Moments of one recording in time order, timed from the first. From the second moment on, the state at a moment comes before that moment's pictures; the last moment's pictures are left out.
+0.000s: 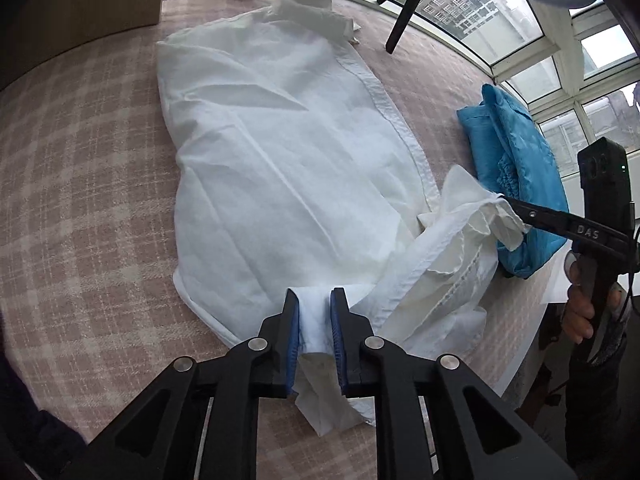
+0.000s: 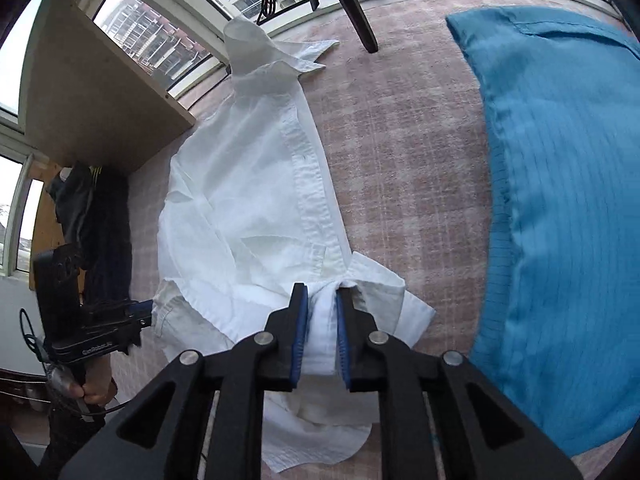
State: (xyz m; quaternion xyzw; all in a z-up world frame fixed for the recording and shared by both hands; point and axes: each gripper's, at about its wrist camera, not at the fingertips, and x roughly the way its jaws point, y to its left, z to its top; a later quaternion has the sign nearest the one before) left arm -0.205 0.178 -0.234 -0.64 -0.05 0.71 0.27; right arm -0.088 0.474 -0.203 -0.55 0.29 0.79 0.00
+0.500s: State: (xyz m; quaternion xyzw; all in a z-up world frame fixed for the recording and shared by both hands) left arm -0.205 0.163 -0.216 -0.63 0.00 0.74 0.24; right arm 0.041 0.430 -0.235 -0.56 0.28 0.78 0.02
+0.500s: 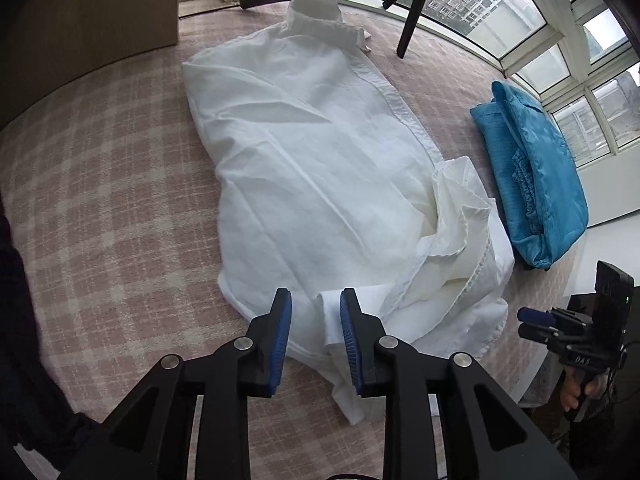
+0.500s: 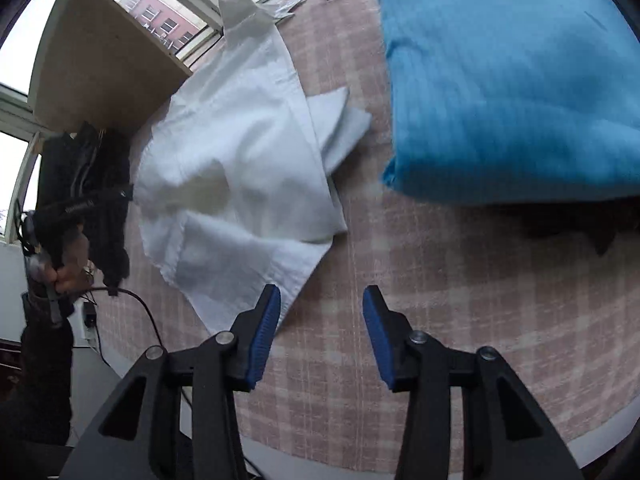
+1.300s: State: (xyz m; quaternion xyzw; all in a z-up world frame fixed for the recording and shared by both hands) left arm -0.171 0.125 -0.188 -0.61 0.05 0.76 0.23; right arm 0.020 0.415 -0.220 -0.47 0.35 0.81 -0.07
